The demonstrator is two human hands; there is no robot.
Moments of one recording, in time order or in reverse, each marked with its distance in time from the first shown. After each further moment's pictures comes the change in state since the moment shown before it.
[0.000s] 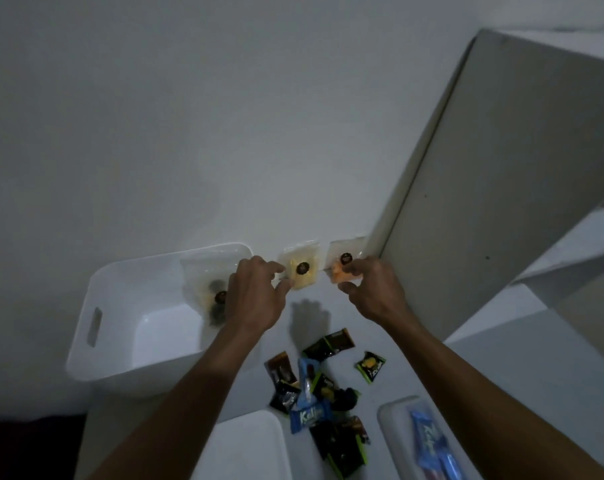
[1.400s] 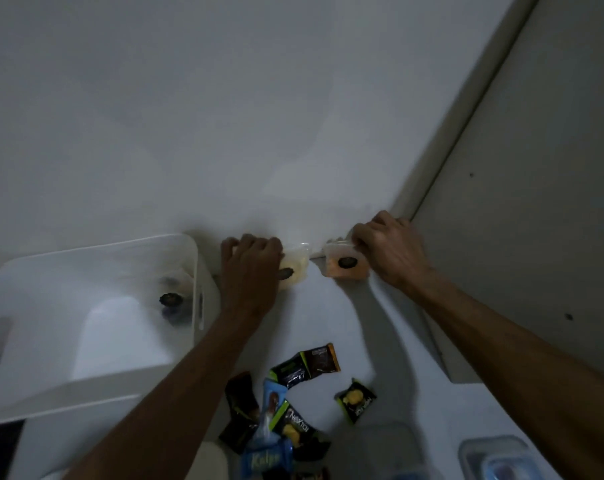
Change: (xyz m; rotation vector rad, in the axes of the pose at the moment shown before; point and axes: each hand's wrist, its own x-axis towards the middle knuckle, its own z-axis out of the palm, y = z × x) left_hand 0.111 0.010 0.146 0.496 0.033 0.123; right_hand 0.177 0.137 0.049 -0.338 -0.035 -0.542
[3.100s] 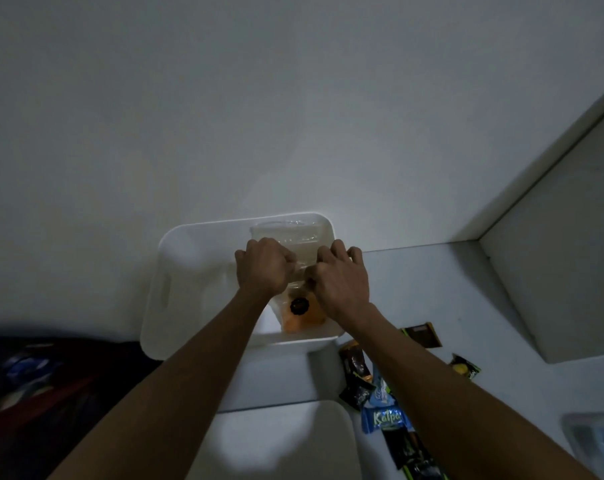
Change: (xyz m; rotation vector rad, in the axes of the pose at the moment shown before) left_hand -0.069 -0.191 -0.049 -0.251 -0.310 -0.368; right_hand 0.025 -0.323 0.013 0.123 -0.074 0.077
